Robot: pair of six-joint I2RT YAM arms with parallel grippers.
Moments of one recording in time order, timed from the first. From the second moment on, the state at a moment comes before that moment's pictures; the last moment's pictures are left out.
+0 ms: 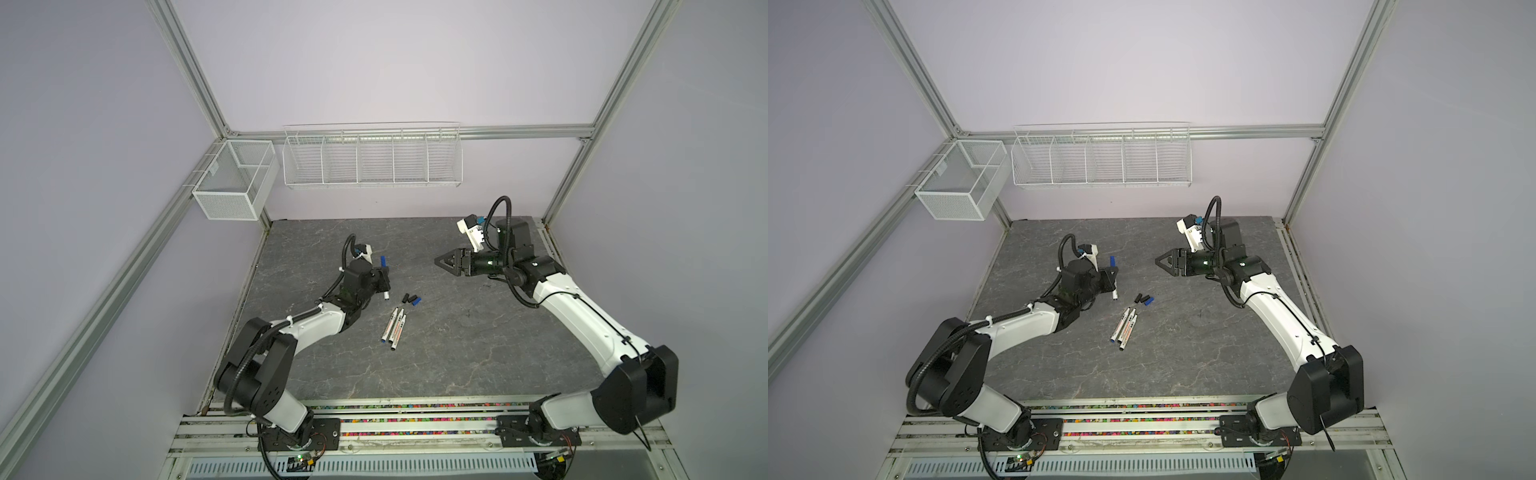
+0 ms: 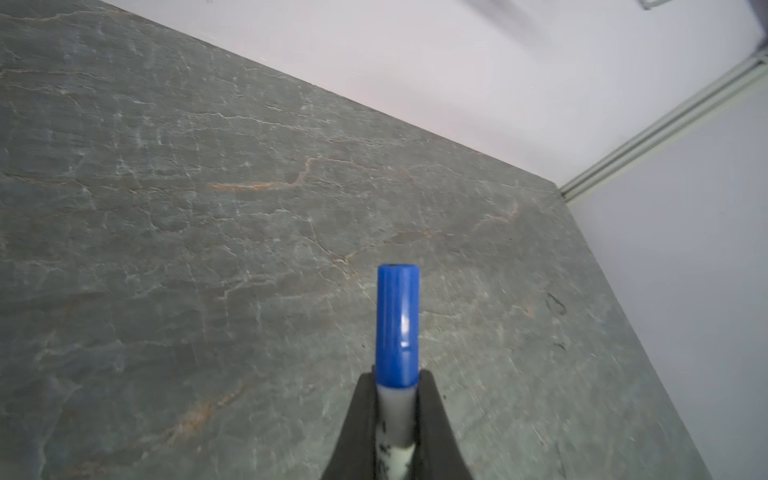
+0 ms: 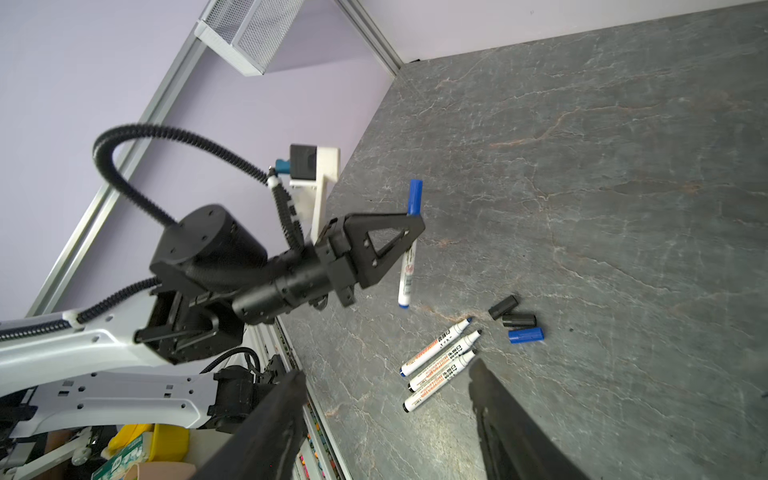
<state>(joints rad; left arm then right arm) -0.55 1.62 0.89 0.27 -0.03 -0.57 0.37 1.42 1.24 -0.42 -0.70 0.37</state>
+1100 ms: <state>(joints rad) -0.47 2.01 1.34 -0.36 0.01 -0.42 0.32 1.41 1.17 -0.52 -0.60 0.34</state>
